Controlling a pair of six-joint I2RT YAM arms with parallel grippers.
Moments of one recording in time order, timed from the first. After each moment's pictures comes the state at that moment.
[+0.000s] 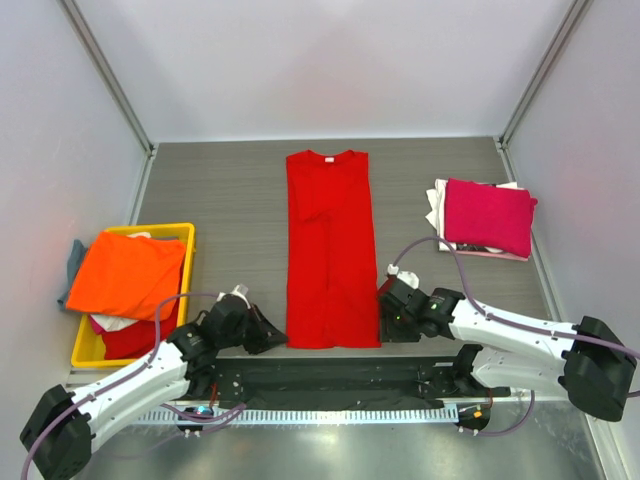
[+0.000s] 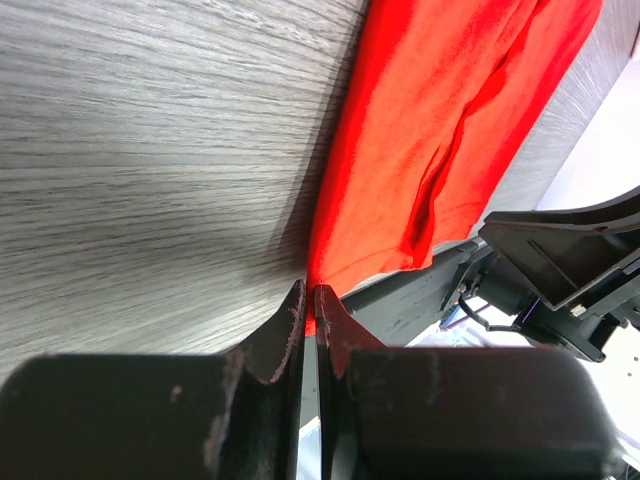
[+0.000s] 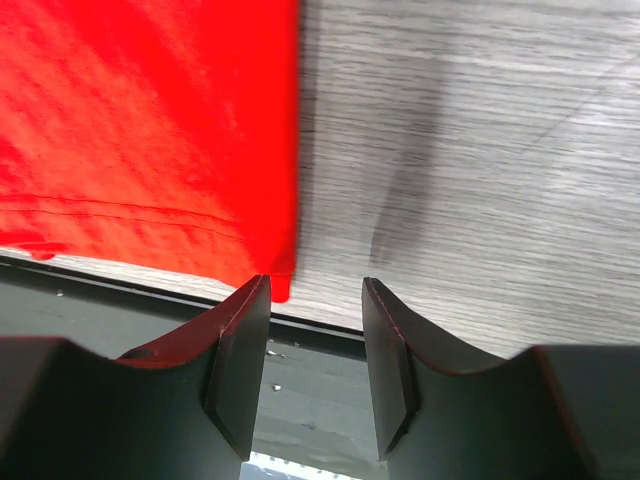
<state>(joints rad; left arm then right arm) -0.75 0.63 0.11 -0.25 0.19 -1.33 0.95 1.05 0.52 -0.67 0.11 0.92</state>
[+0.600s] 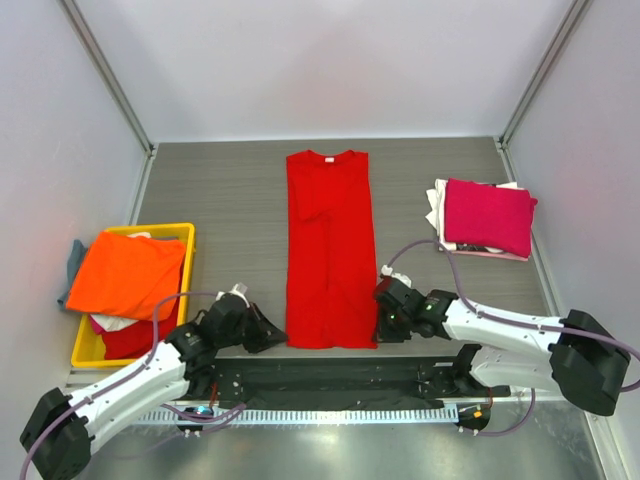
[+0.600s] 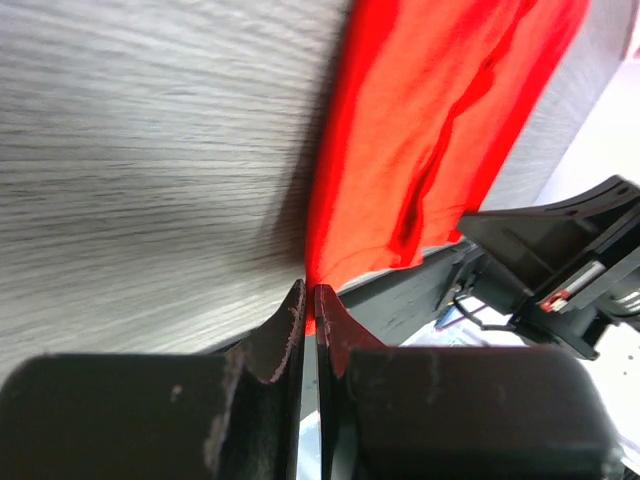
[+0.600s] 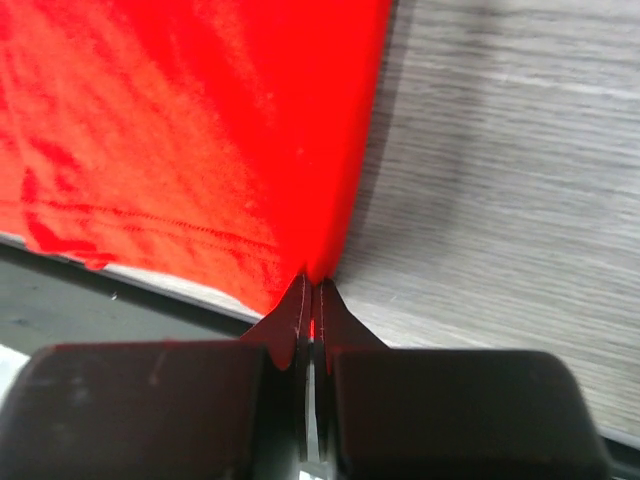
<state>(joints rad) -0.75 0.61 0.12 -0.27 0.19 -1.34 0.94 1.12 0.47 -0.48 0.01 0.94</state>
